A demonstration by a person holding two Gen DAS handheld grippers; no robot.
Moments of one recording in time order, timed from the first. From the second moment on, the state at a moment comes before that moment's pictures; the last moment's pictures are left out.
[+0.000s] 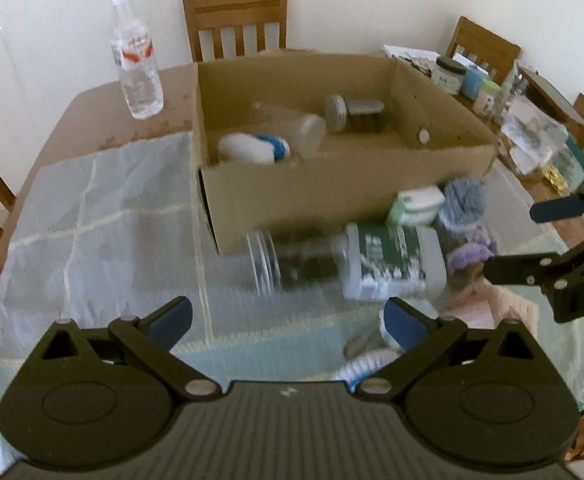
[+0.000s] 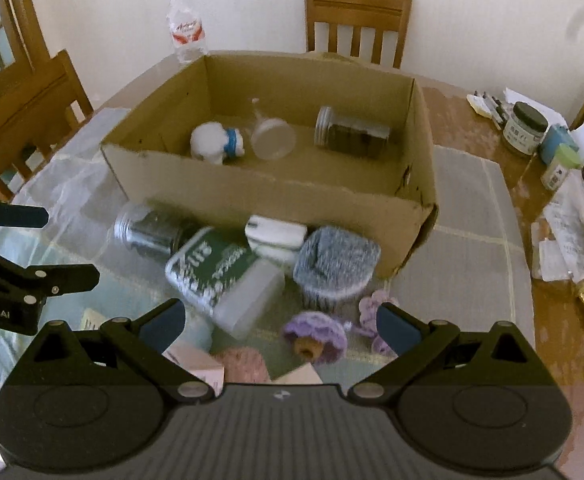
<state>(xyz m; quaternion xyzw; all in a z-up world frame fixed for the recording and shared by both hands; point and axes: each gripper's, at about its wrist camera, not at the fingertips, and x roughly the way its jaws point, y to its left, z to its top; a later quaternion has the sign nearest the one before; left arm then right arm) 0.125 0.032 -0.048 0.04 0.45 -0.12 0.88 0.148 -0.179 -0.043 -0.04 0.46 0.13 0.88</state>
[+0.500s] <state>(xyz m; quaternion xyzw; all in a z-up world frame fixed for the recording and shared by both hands) 0.092 0.032 -0.061 0.07 0.46 -0.19 0.86 0.111 -0.159 -0.052 -0.08 0.46 0.17 0.87</state>
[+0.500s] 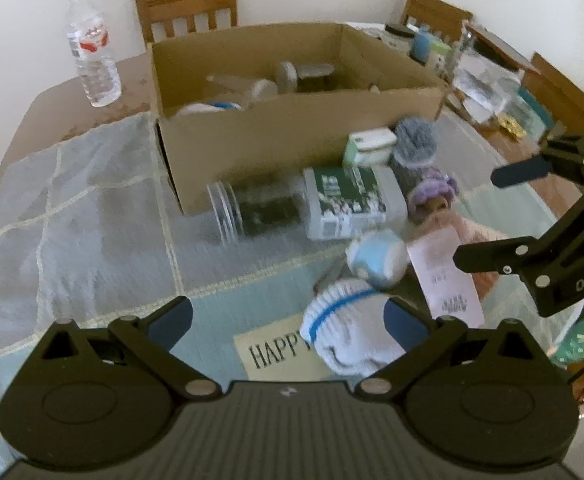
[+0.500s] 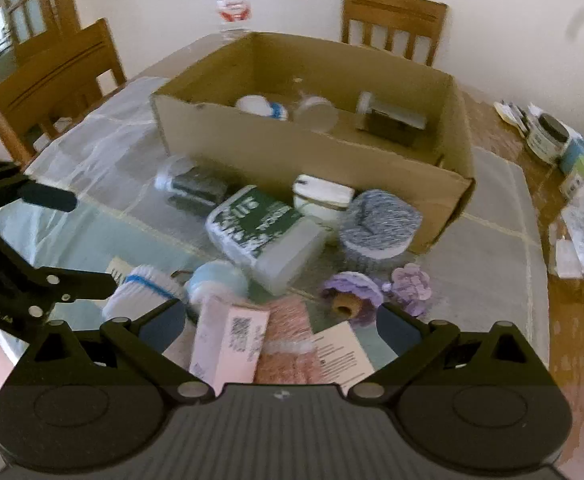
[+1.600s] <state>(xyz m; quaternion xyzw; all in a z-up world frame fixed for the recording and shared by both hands) 0.051 0.023 -0.080 0.01 0.49 -0.09 0.87 0.068 -0.116 -0.096 -0.49 0.31 0.42 0.70</state>
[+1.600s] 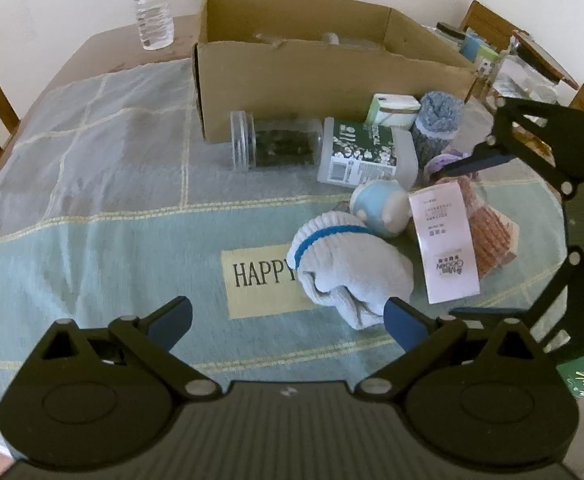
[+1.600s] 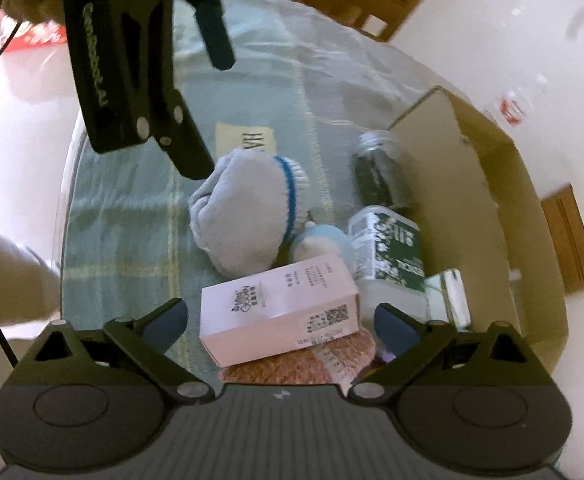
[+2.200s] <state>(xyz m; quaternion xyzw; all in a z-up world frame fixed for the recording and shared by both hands) 0.058 -0.014 -0.089 0.09 0.47 -0.15 0.86 0.088 -0.123 -0.070 -0.43 0.34 0.41 0.73</state>
